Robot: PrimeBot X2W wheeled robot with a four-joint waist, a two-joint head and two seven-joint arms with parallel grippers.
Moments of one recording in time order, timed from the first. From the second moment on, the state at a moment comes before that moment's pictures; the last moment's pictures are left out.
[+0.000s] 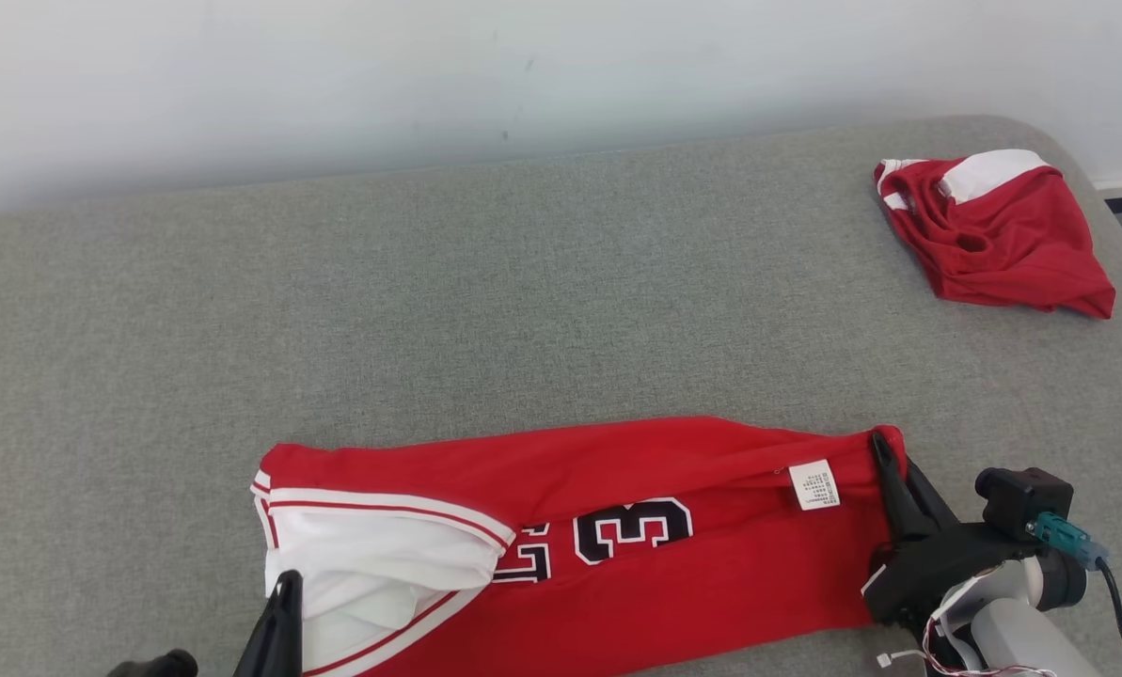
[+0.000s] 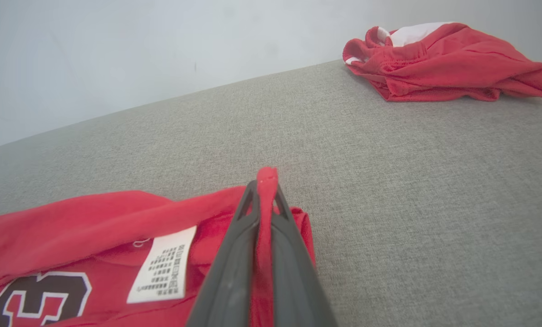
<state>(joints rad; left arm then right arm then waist) 0.00 0.36 -0.38 0.08 -0.82 0.09 -0.26 -0.34 -0.32 0.23 0.63 0.53 0.13 -0.26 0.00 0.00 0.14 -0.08</state>
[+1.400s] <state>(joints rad) 0.08 0.06 0.12 0.12 -0.21 -0.08 -0.26 -0.40 -0.26 0.20 0.96 0.56 0.13 -0.20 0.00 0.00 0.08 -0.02</state>
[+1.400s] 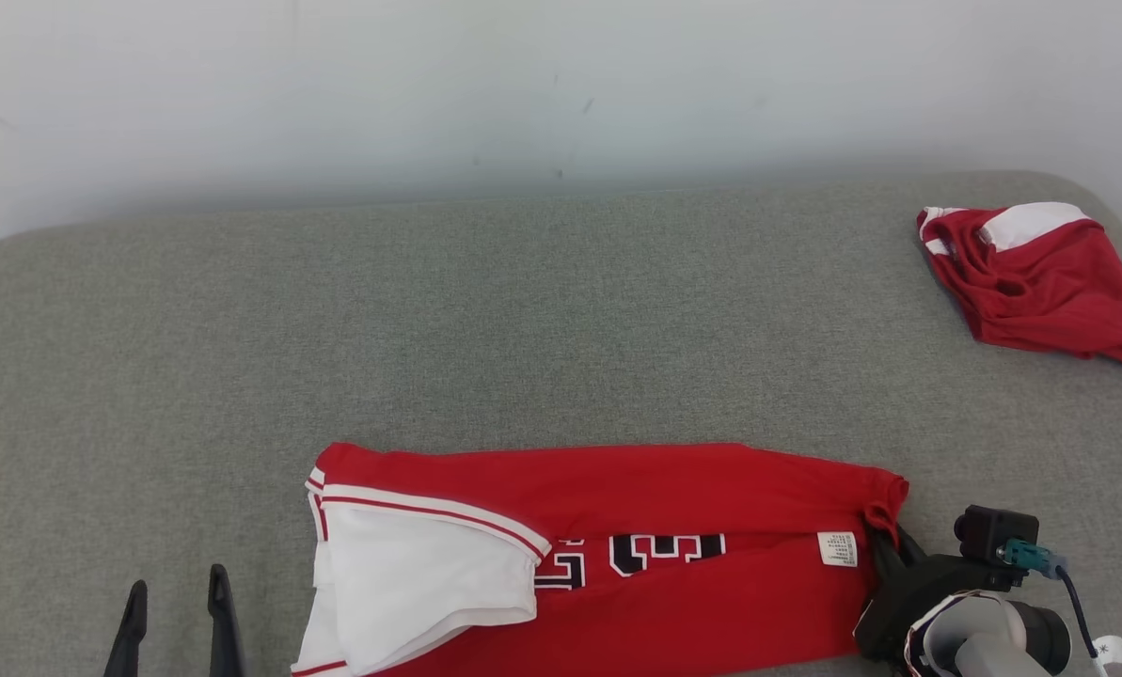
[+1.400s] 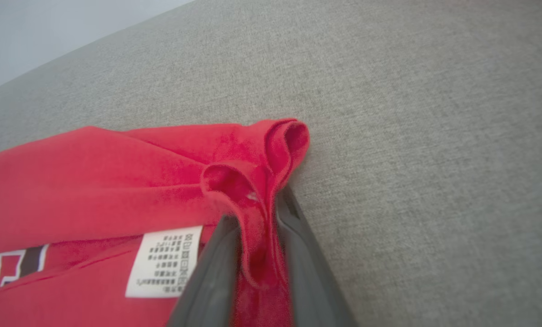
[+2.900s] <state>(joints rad) 0.10 0.05 0.07 0.14 -0.19 -0.06 -0.26 -0.39 -0.12 0.41 0.38 0.64 0.13 0.03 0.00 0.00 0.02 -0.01</state>
